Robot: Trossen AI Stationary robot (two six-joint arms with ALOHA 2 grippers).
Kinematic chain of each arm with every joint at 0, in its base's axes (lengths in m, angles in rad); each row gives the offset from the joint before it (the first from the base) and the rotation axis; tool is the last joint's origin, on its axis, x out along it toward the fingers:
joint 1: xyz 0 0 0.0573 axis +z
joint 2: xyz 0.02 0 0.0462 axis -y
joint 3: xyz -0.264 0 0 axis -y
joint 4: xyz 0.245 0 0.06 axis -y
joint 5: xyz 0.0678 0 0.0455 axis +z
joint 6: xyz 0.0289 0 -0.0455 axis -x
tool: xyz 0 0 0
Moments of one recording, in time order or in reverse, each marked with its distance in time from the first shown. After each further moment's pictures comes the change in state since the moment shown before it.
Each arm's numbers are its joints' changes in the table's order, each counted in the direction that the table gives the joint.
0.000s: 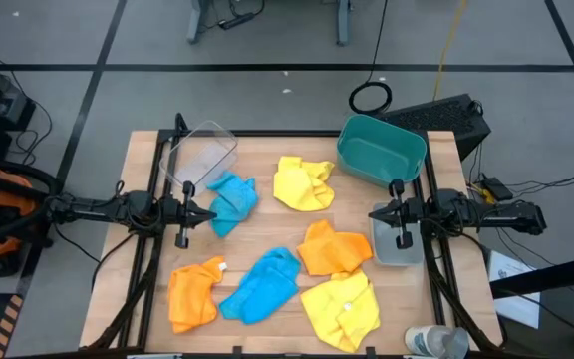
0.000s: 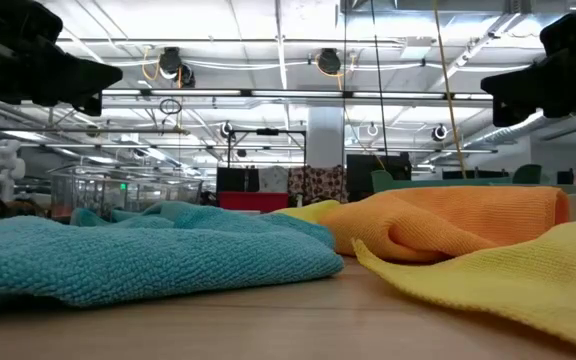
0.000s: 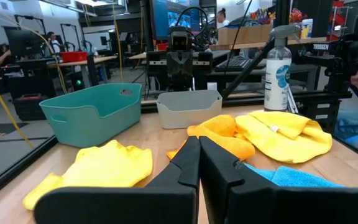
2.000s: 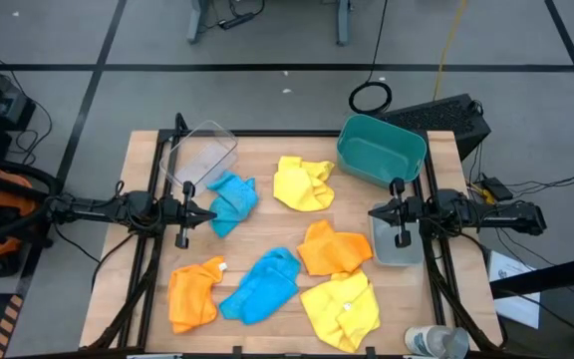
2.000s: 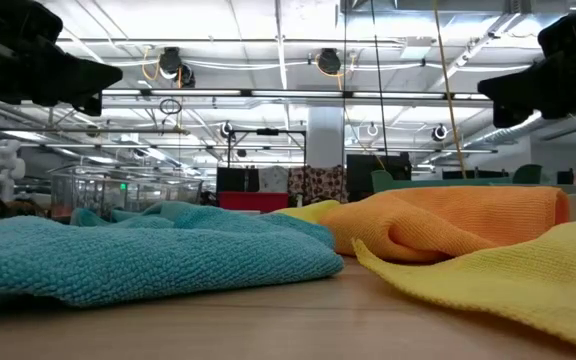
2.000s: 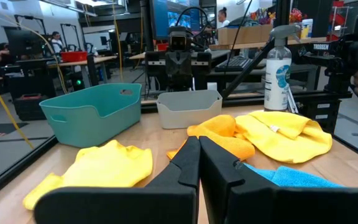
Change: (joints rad) left arm 0.000 0.000 0.000 0.000 0.000 0.000; right arm 0.000 0.000 0.000 -0.007 -0.030 0.000
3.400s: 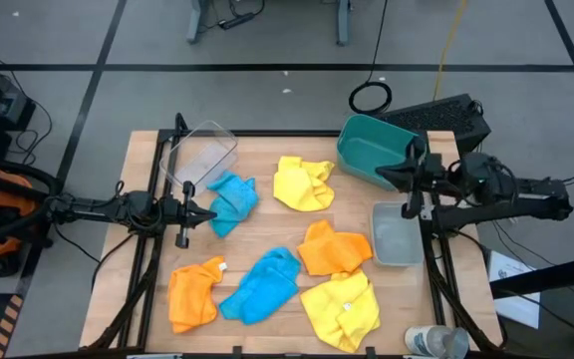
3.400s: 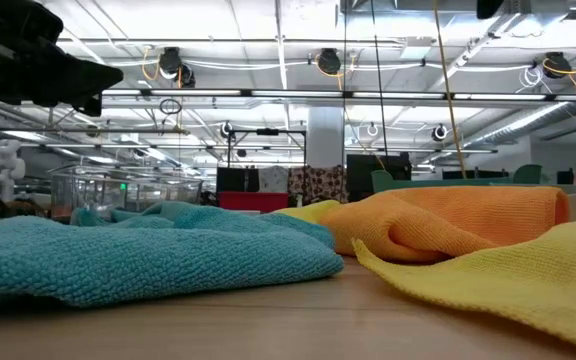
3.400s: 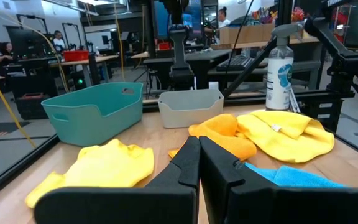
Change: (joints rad) left arm 0.000 0.000 0.000 -0.003 0.009 0.000; right arm 0.000 -0.572 0.730 -0.141 -0.204 -0.043
